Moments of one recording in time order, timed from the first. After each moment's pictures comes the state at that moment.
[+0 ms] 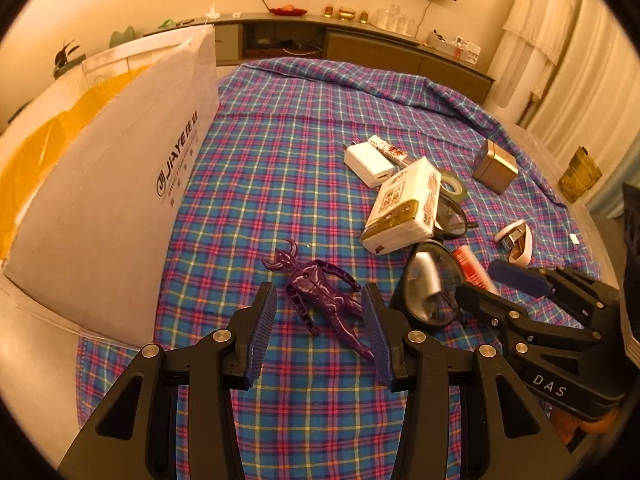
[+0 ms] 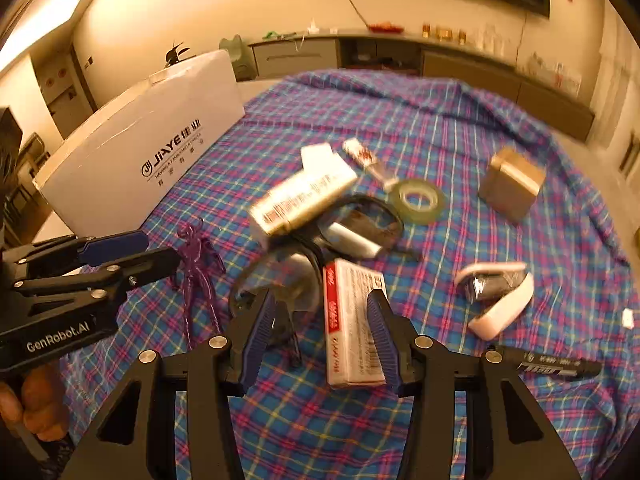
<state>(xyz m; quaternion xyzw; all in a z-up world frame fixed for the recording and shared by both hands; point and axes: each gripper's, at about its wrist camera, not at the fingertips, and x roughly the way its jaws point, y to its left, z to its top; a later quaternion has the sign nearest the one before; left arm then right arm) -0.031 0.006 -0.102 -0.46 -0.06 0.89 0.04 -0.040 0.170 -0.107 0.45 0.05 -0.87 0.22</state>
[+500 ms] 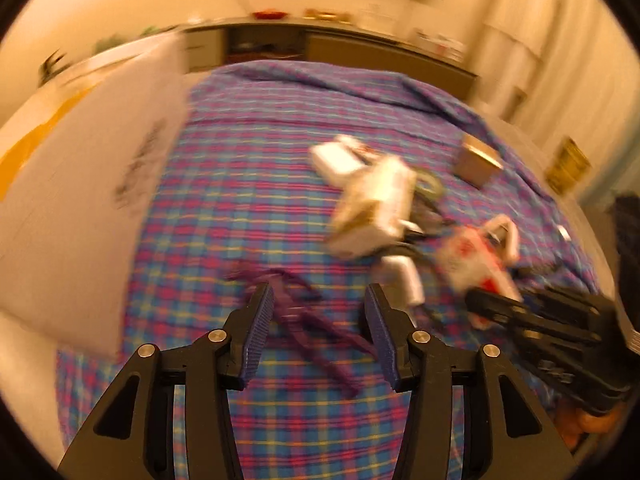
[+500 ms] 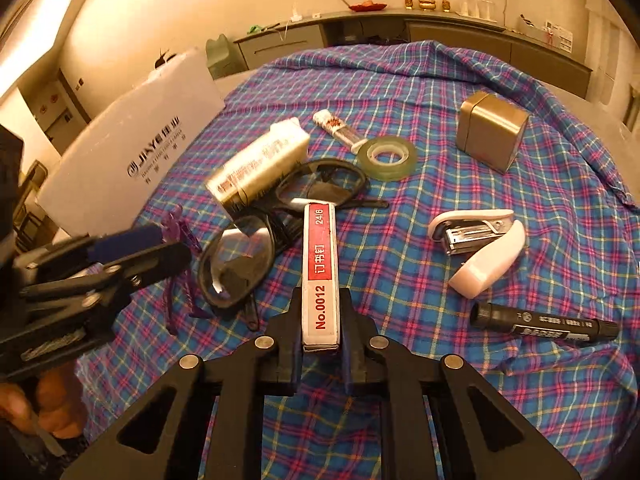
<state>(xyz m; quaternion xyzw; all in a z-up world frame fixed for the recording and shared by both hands) -0.037 0.015 -0.106 -0.45 -0.07 0.89 0.05 -0.041 0.204 -0.118 0.47 0.00 -0.86 0.21</state>
